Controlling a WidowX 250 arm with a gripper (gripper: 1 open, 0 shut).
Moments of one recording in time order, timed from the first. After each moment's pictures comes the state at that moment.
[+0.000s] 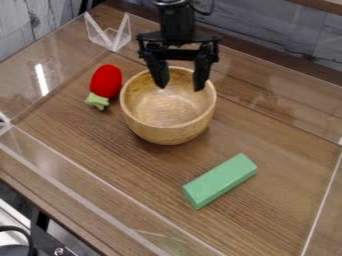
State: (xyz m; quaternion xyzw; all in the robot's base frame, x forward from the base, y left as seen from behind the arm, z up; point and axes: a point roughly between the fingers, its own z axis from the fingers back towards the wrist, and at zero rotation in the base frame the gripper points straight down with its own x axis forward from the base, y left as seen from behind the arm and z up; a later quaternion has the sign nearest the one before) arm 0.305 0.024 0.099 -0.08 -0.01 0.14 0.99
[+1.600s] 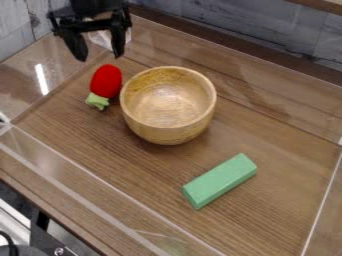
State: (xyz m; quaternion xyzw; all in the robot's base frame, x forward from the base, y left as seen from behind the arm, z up) arm 0.285 0.149 0.099 -0.04 -0.05 0.30 0.95
